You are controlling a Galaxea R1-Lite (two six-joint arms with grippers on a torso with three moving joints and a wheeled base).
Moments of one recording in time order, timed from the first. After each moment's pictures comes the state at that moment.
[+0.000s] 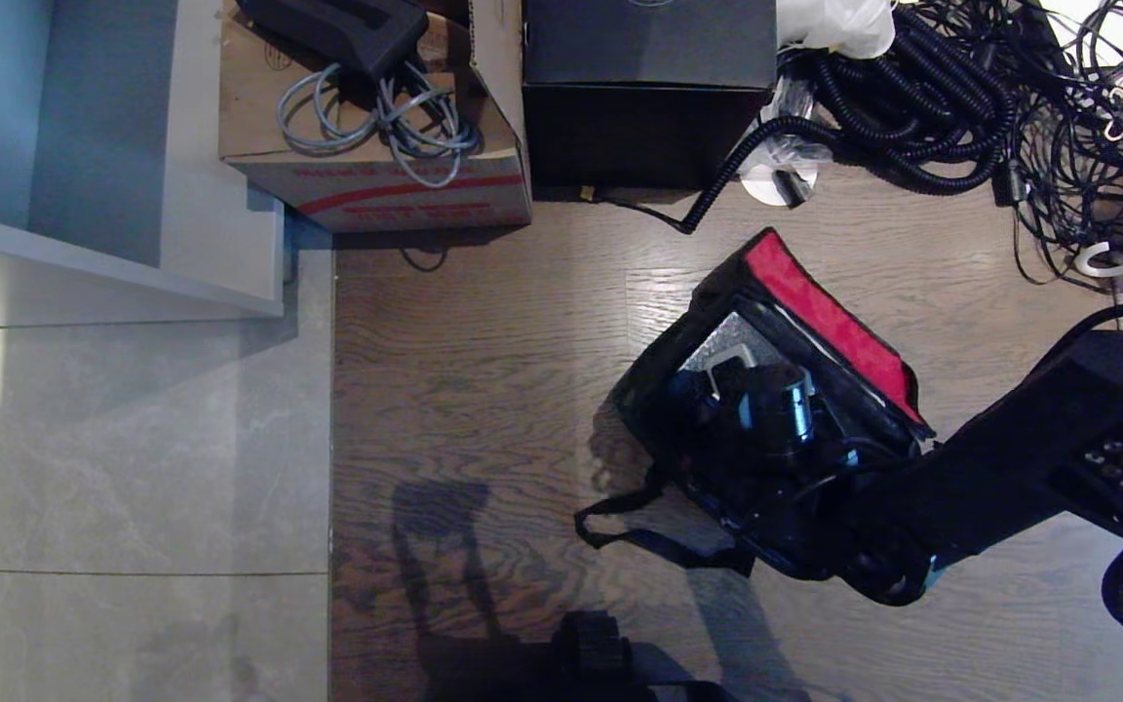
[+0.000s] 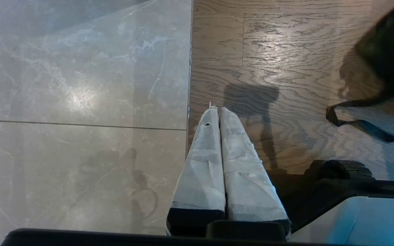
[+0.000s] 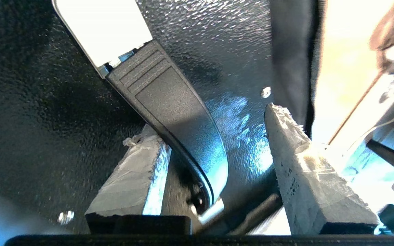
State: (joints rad) left arm 0.00 0.00 0.00 0.00 0.01 -0.01; right arm 0.55 2.19 -0.96 -0.84 -0.90 -0.36
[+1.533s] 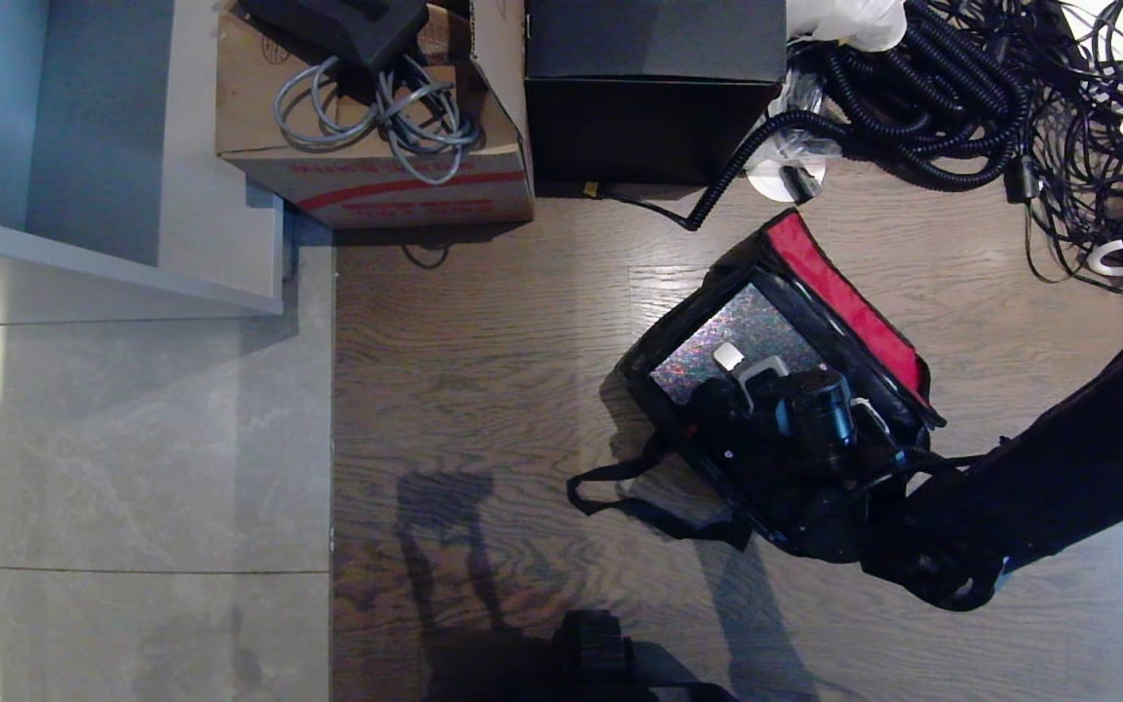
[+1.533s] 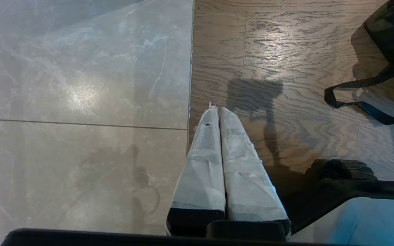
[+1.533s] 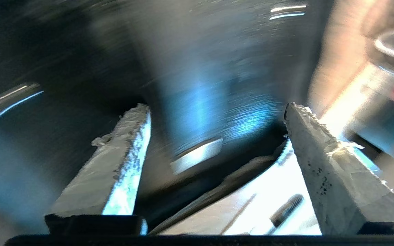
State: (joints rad) left arm 0.00 0.00 0.00 0.00 0.01 -0.01; right arm 0.56 2.05 -0.82 -0.69 -0.91 -0.36
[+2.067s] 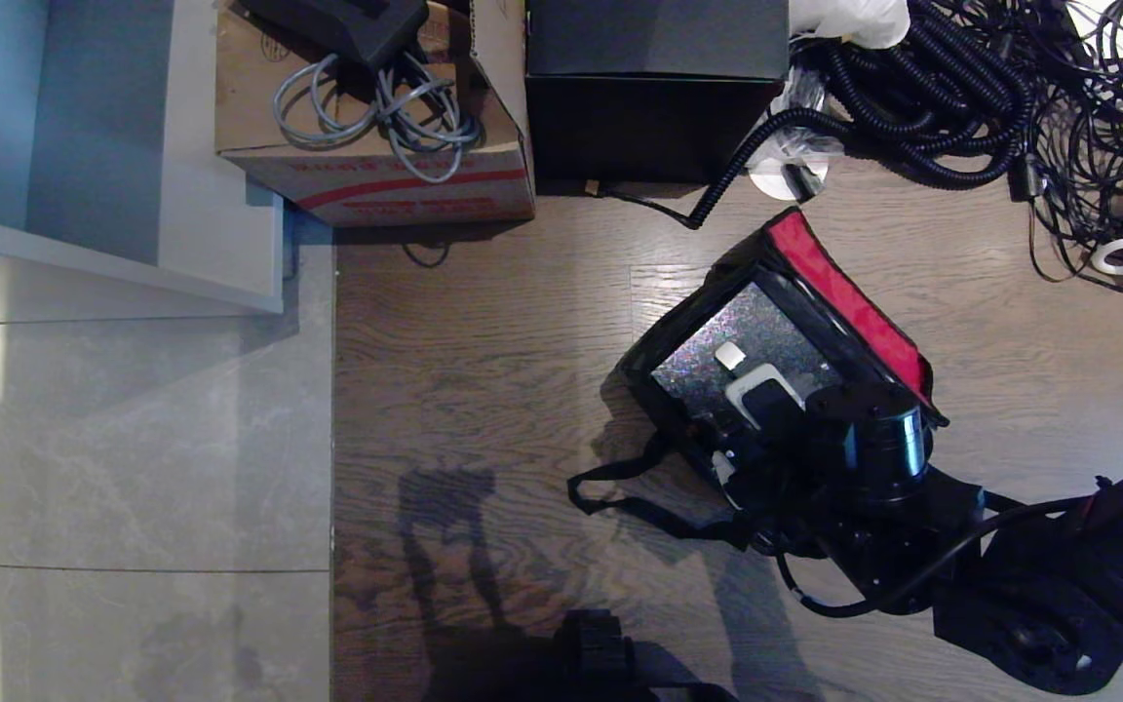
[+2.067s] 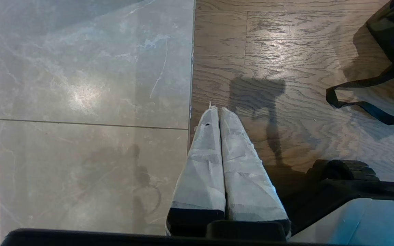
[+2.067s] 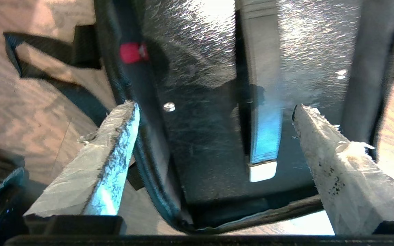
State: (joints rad) left arm 0.00 0.00 0.00 0.00 0.01 -0.01; right arm 0.65 1.87 -0.64 -0.87 -0.61 -0.36
